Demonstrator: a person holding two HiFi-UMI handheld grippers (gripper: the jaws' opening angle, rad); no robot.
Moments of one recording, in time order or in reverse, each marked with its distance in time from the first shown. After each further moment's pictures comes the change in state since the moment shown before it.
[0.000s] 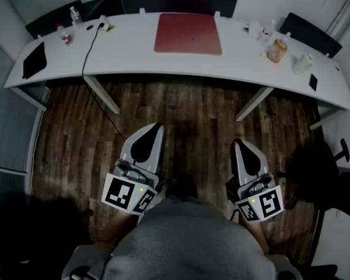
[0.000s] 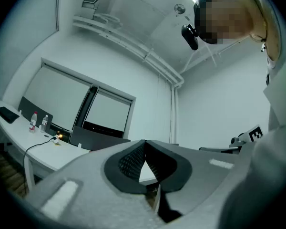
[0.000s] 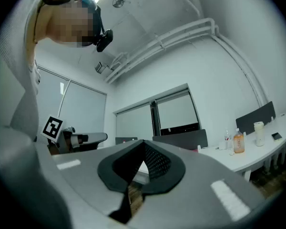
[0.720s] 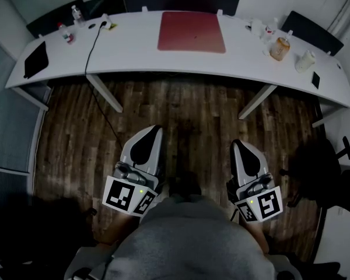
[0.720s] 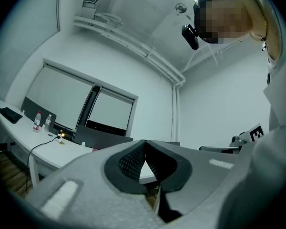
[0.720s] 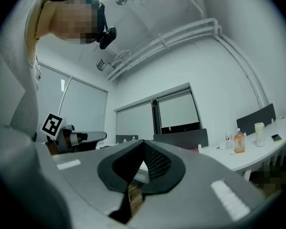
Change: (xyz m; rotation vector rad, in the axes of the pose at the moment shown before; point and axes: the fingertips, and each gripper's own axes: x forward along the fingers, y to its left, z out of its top) left arm -0.022 0.014 -0.005 -0.001 0.020 0.022; right arm 0.003 0.022 -0.011 -0.026 0.020 0.005
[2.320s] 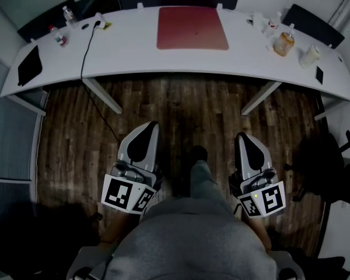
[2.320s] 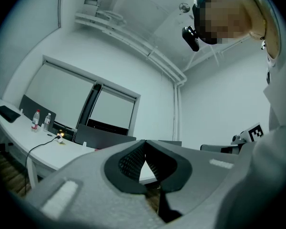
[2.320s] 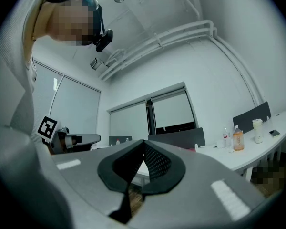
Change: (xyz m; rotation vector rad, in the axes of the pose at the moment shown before) left arm 0.026 0.058 -0.012 -0.001 0.007 -0.014; right arm 0.049 -0.016 -0.019 0.021 -0.019 -0.081
